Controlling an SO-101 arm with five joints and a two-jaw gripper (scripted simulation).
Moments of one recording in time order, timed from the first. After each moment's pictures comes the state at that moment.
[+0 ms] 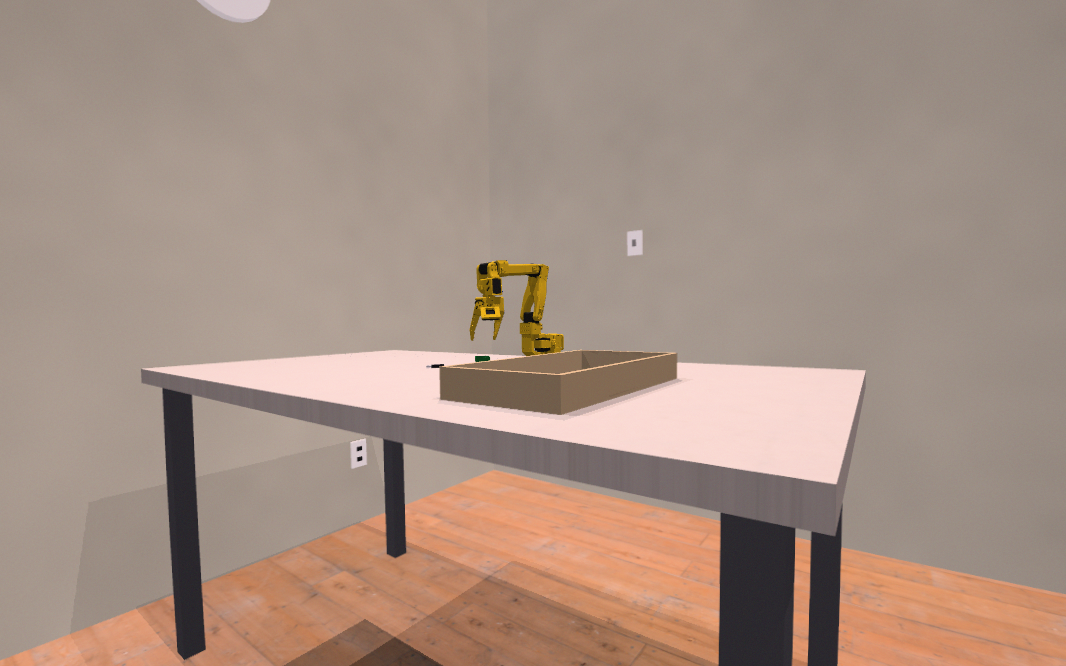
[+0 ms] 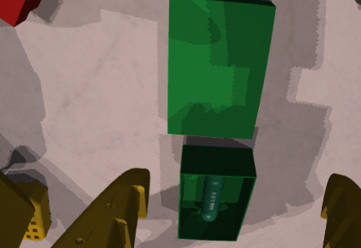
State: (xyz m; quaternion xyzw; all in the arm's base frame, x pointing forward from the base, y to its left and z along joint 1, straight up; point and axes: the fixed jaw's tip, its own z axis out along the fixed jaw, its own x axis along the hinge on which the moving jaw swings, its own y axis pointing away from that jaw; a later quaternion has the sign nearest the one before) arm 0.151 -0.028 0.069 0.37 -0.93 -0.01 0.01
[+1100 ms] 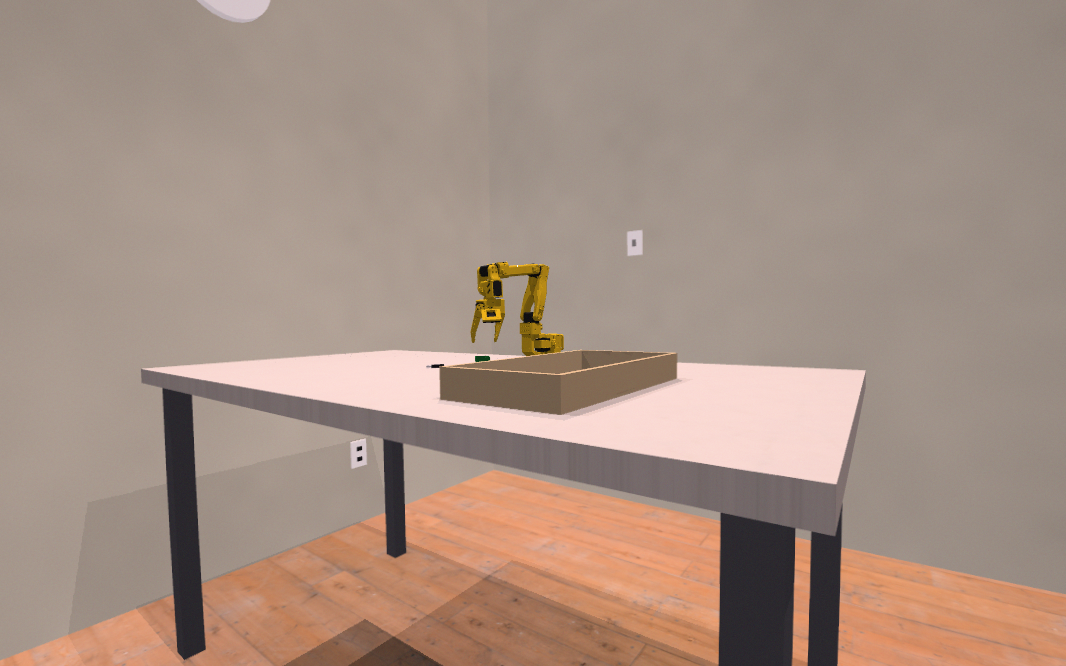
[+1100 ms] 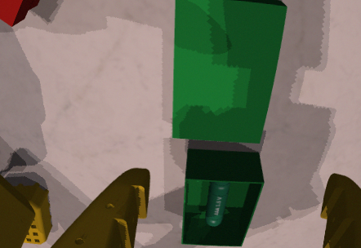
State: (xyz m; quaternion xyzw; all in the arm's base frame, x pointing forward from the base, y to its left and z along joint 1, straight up) arm 0.148 -0.027 0.064 0.37 -0.93 -0.01 0.02
